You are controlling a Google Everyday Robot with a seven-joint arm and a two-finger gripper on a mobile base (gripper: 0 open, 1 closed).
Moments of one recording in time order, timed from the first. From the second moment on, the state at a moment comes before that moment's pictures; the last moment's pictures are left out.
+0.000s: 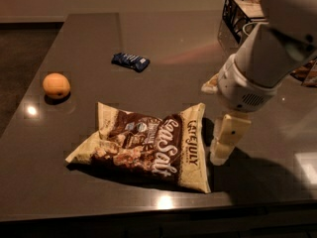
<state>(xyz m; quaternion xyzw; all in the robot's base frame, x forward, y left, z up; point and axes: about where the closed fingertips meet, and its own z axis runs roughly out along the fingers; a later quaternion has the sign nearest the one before) 0.430 -0.123 0.886 -0.67 0.72 0.07 0.14</state>
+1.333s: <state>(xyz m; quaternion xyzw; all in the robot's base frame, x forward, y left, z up) 0.445 -0.083 0.859 -0.73 0.68 0.06 0.07</state>
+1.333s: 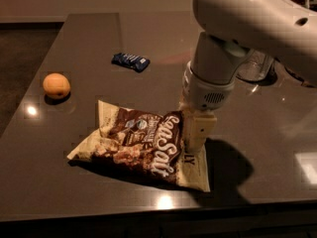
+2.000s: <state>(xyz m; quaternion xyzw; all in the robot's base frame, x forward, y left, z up) 0.490 -0.103 0.893 -0.70 0.71 0.02 0.08</state>
